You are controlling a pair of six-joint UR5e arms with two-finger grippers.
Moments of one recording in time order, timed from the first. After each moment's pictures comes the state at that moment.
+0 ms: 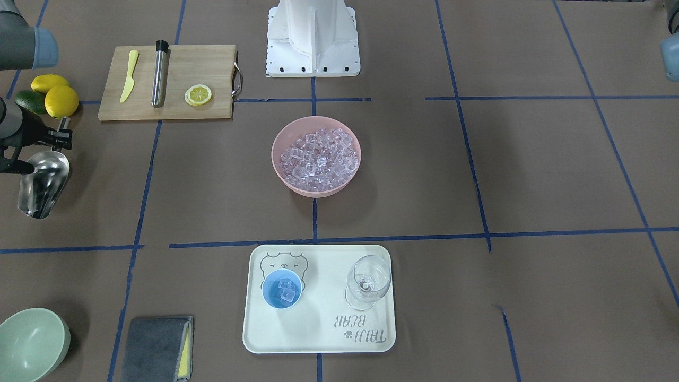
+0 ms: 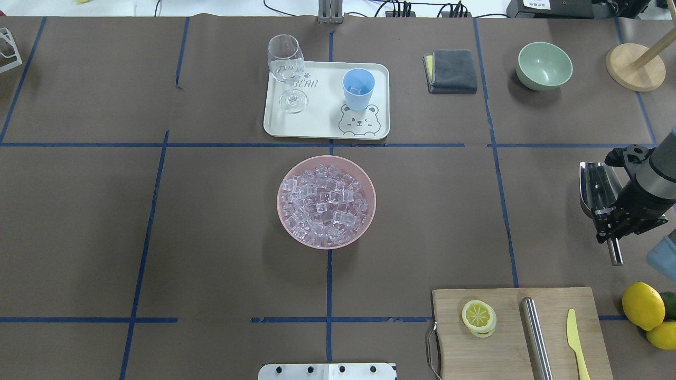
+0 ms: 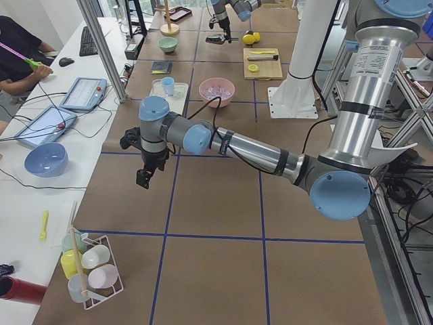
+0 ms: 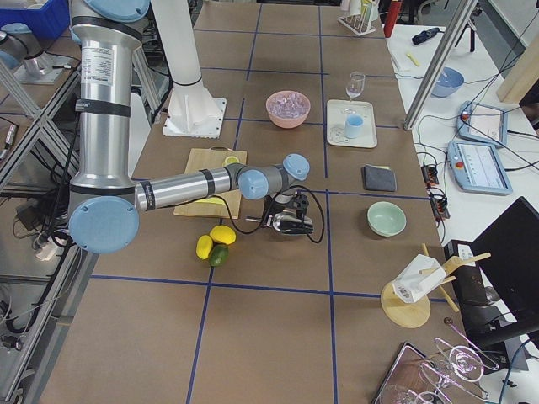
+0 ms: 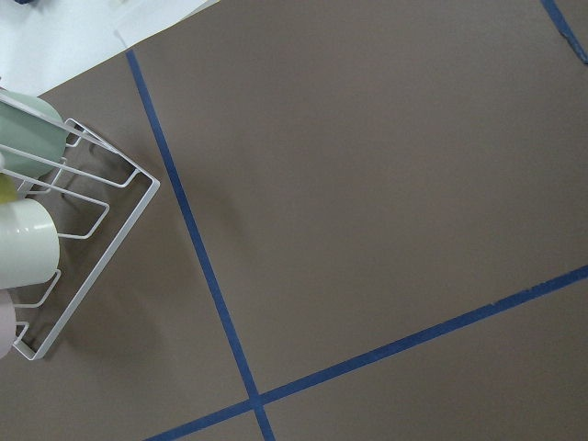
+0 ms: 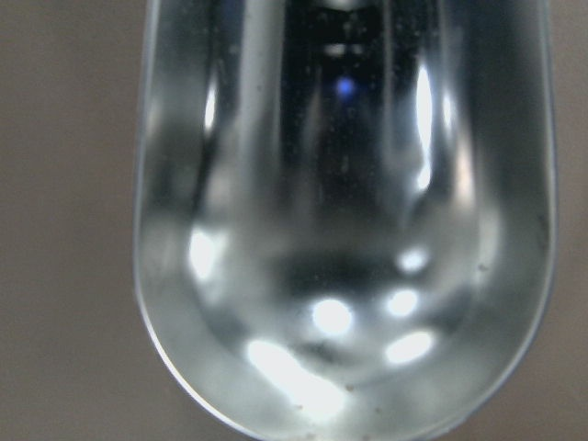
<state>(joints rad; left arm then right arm) -1.41 -1.78 -1.68 -1.65 -2.18 0.04 0.94 -1.65 1.79 -1.55 2.33 0.66</state>
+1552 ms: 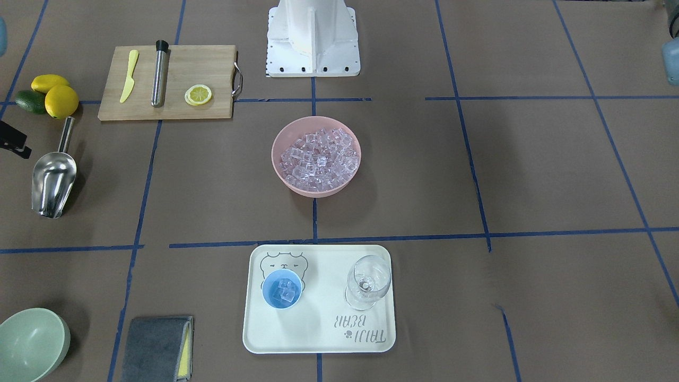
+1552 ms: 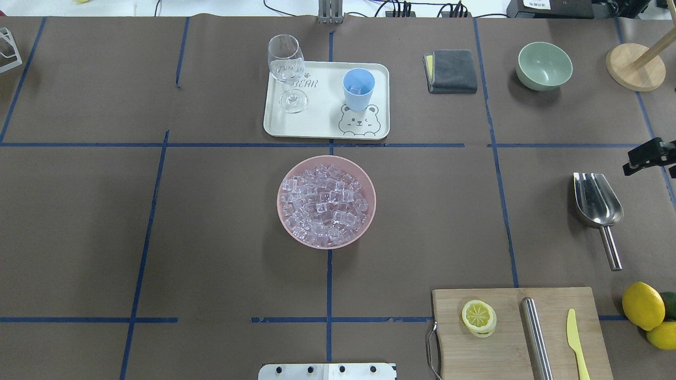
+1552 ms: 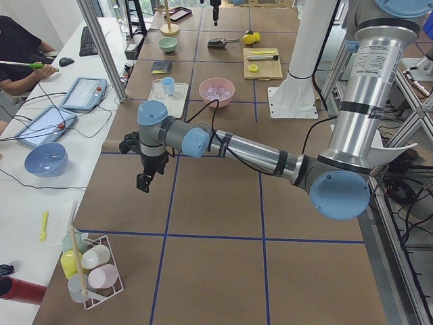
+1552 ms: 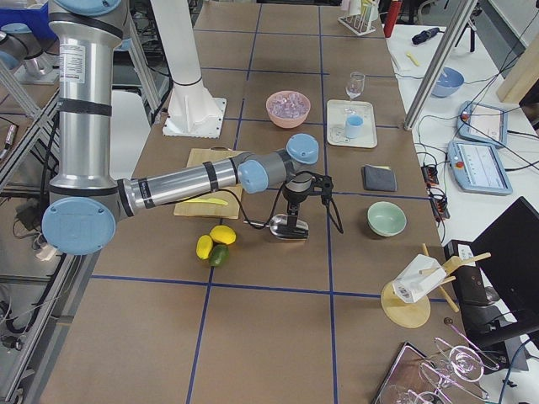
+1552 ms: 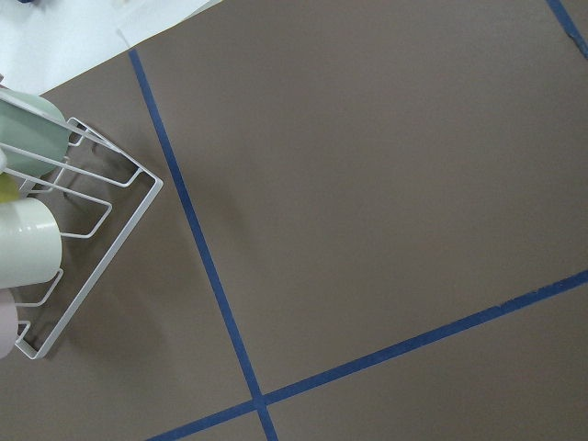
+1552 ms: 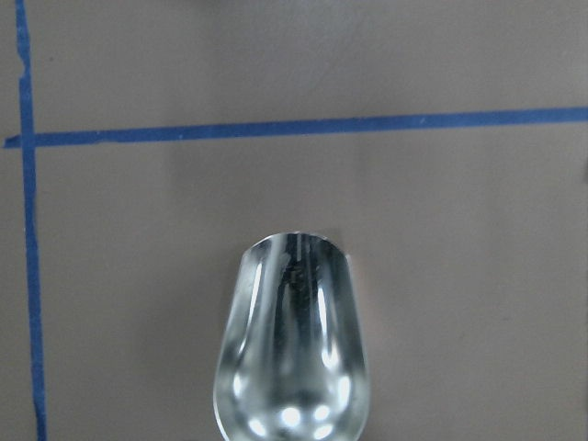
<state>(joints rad) -1.41 -1.78 -1.65 -1.65 -2.19 0.03 1.23 -1.64 1.88 -1.47 2.31 0.51</state>
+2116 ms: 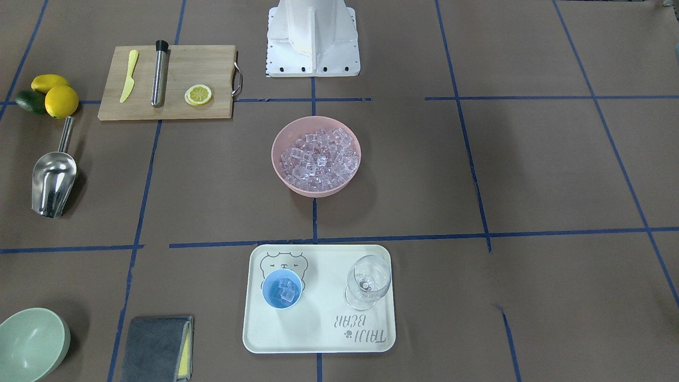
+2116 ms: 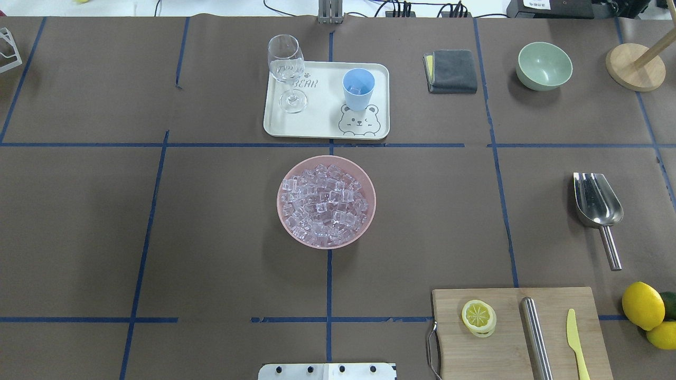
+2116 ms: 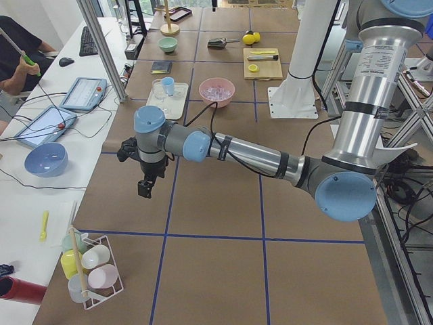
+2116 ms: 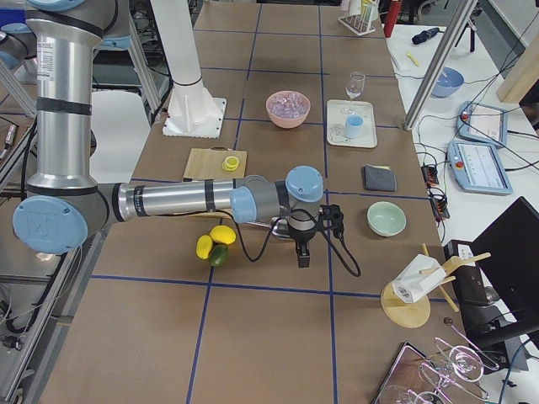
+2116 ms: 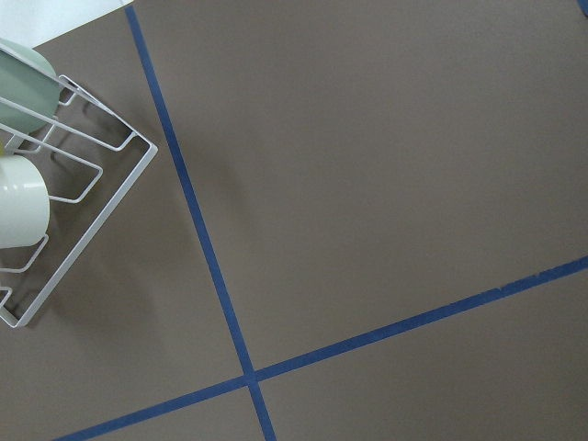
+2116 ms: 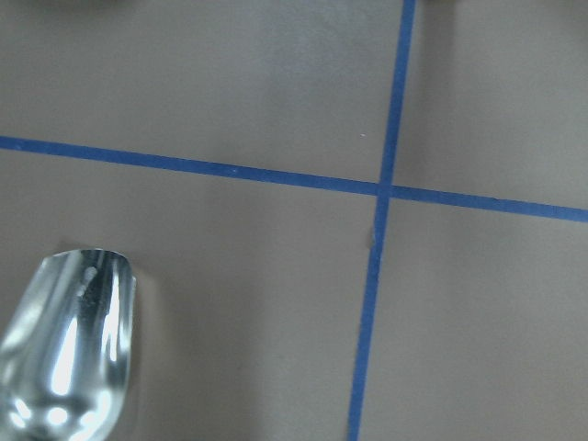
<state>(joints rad) -1.48 -1.77 -1.64 -1.59 -2.25 0.04 1.47 -1.67 1.74 -1.47 2.31 0.08</state>
